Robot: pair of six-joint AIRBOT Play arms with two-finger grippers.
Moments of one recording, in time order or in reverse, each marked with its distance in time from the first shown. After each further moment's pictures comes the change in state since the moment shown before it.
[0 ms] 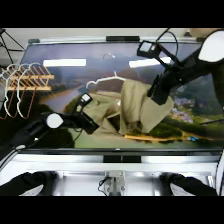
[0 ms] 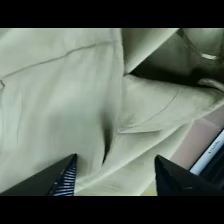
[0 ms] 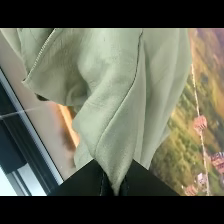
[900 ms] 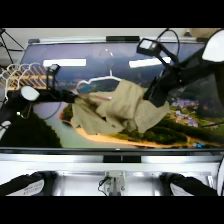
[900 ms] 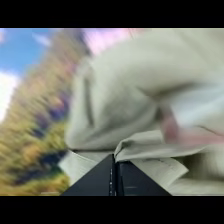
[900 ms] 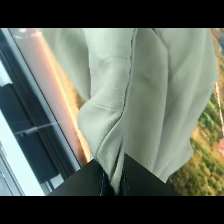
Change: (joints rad) left arm 0.395 -0.112 0.288 0.001 -0.077 -0.046; right arm 0.000 0.018 0.000 0.110 0.034 0.068
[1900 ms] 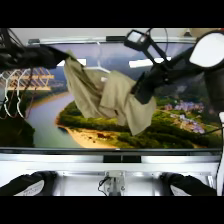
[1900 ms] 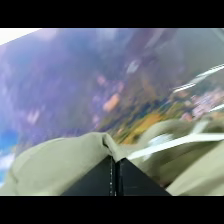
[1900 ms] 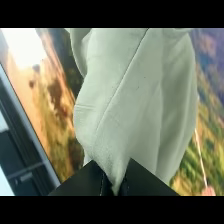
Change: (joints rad) left arm -0.058 0.084 0.566 -0.190 -0.293 -0.064; right arm 0.130 0.005 0.000 -0.015 -0.197 0.098
